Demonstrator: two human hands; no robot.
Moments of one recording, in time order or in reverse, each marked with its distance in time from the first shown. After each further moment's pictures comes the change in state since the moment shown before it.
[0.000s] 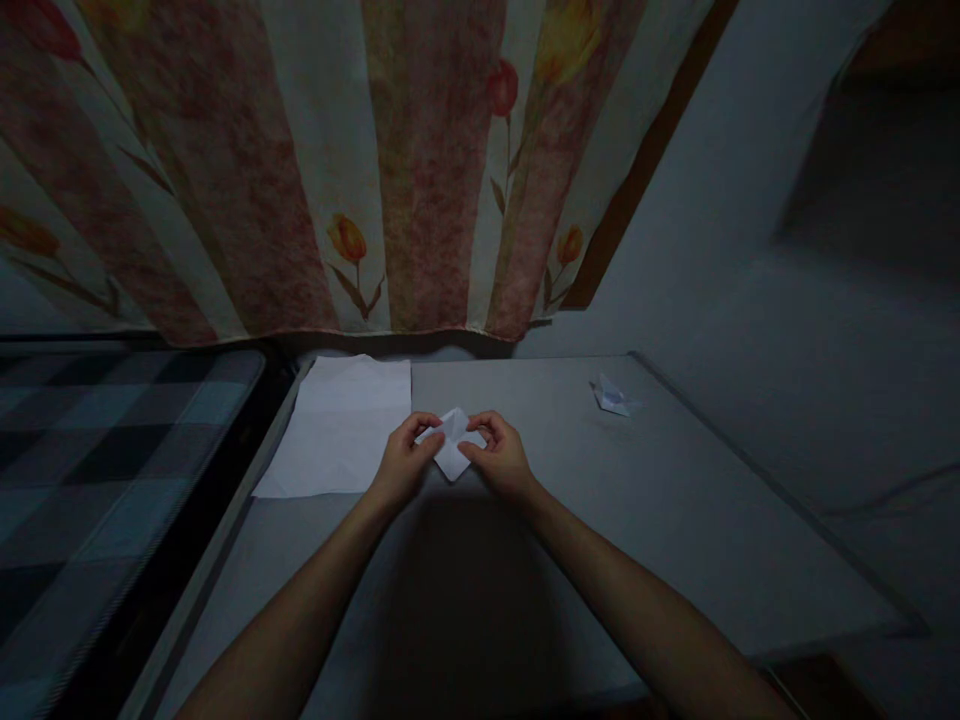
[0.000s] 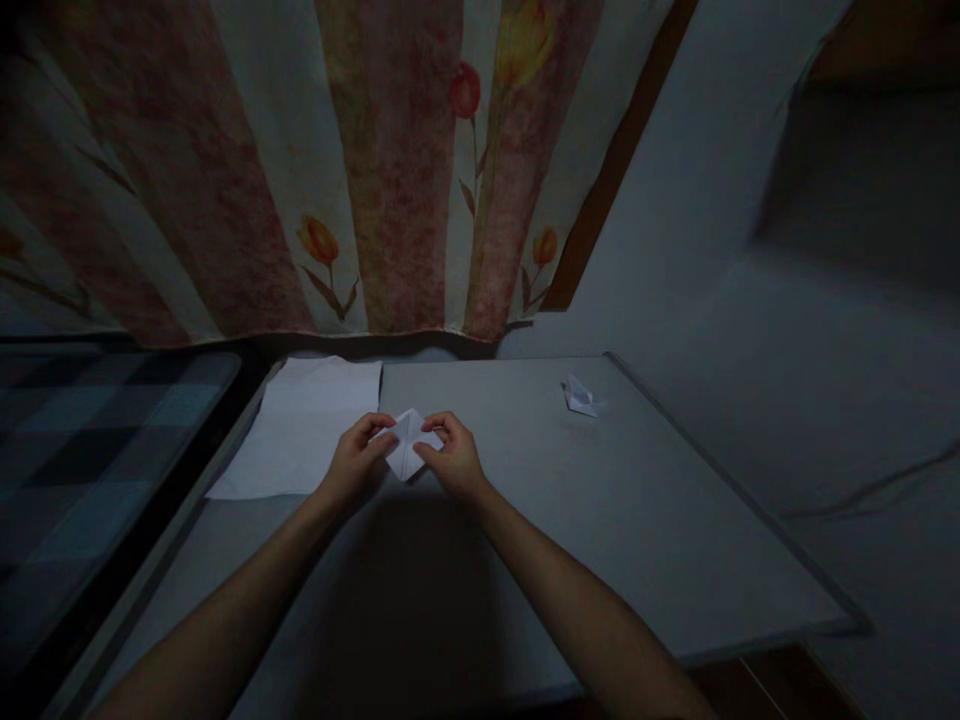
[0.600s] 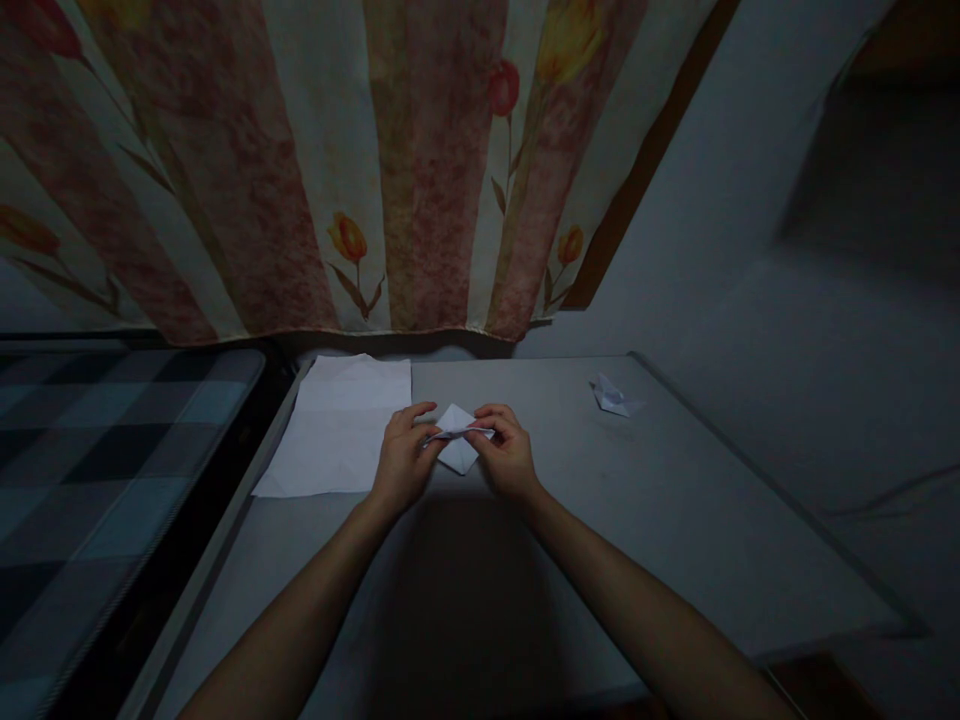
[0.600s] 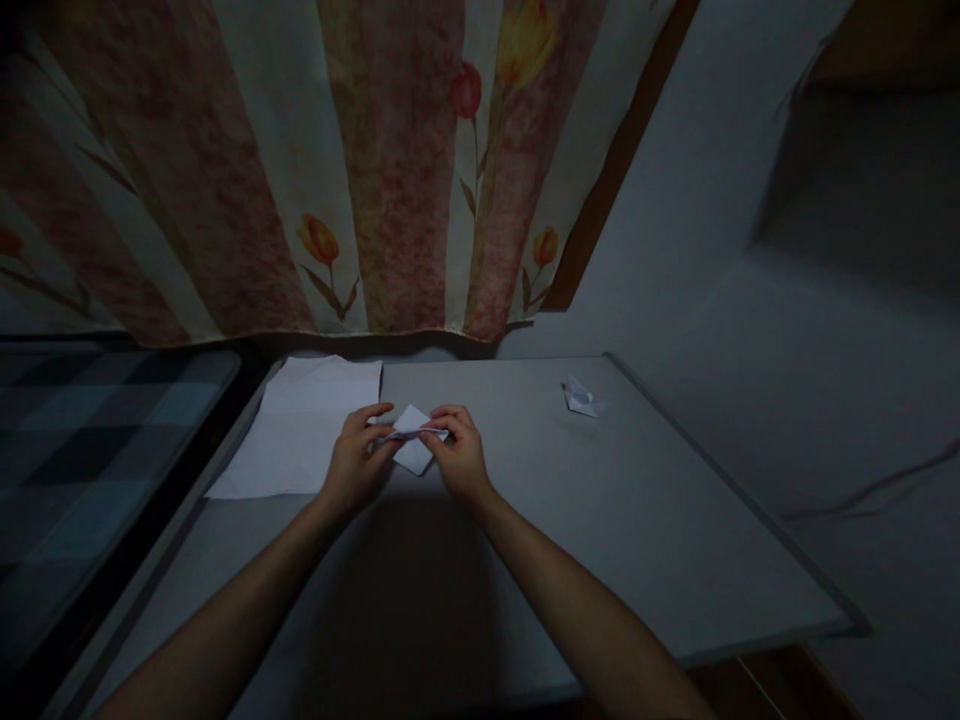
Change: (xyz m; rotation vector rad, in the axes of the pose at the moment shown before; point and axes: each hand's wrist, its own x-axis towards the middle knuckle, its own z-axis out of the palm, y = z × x) left_hand 0.002 -0.005 -0.007 0.737 0.141 0.507; right_hand 0.001 -0.007 -0.009 -0.292 0.132 -0.330
